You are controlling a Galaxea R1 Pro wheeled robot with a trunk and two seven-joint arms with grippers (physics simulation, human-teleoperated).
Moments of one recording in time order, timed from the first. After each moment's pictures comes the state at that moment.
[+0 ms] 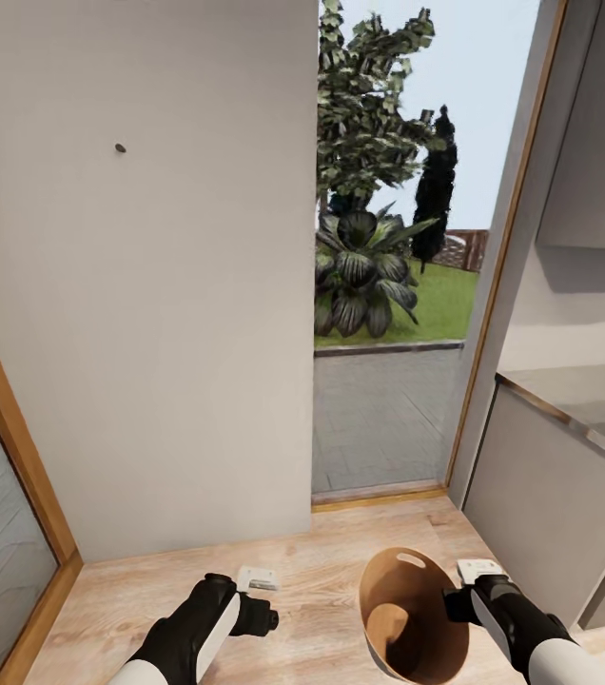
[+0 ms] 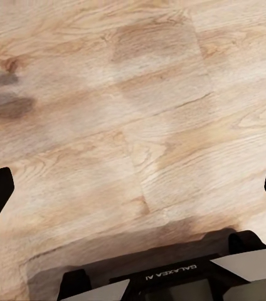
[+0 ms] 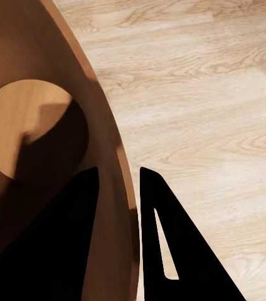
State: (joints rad) left arm -0.50 -0.14 -0.23 -0.59 0.15 0.66 0.04; right arm -0.58 -0.14 -0.02 -0.38 0.02 0.47 0.03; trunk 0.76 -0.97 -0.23
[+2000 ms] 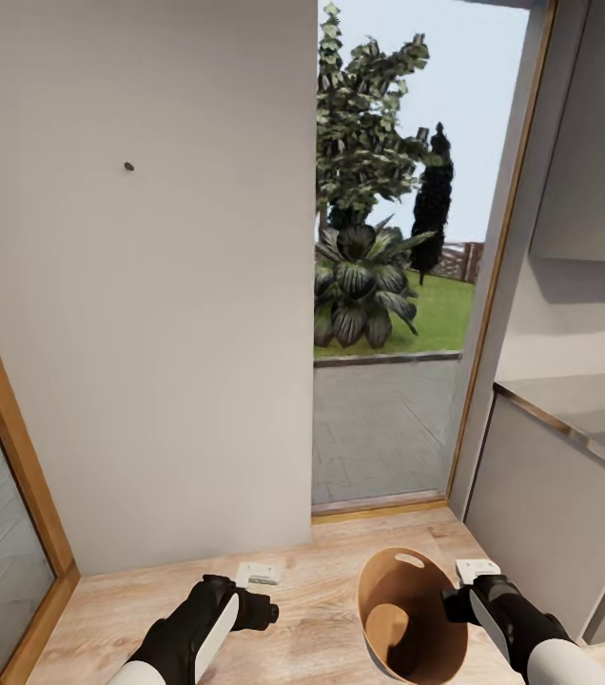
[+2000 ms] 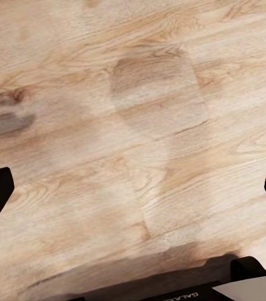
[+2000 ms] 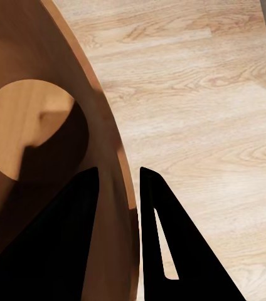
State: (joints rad) left arm -0.49 -0.14 -0.23 -0.59 0.16 0.61 0.04; right arm -0.58 -0.14 -0.01 -0.39 0.02 0.47 0.03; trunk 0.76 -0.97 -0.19
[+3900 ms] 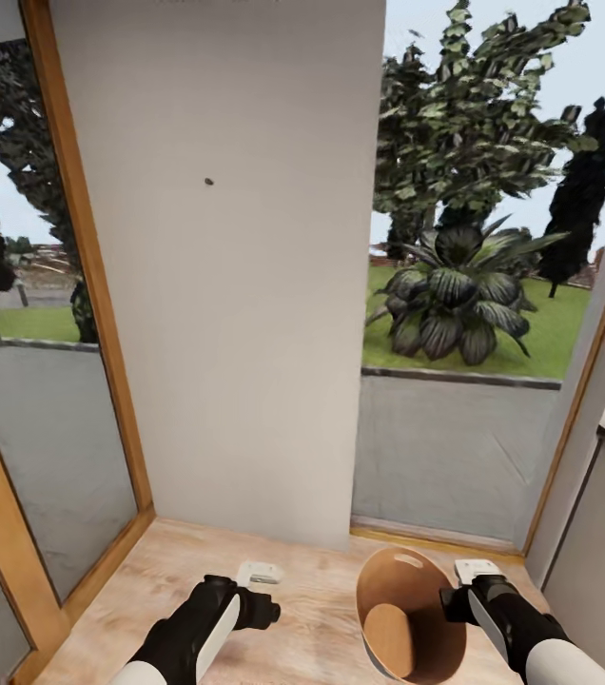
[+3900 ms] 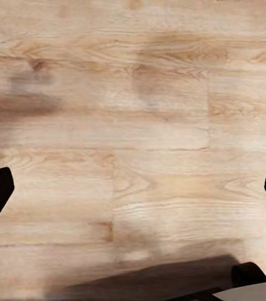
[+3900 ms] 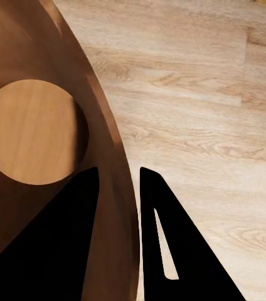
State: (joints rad) left arm -0.49 -0.14 -0.23 -0.59 0.15 0.59 0.04; right arm -0.58 -0.13 -0.02 -0.39 0.02 0.47 0.03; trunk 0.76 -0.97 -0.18
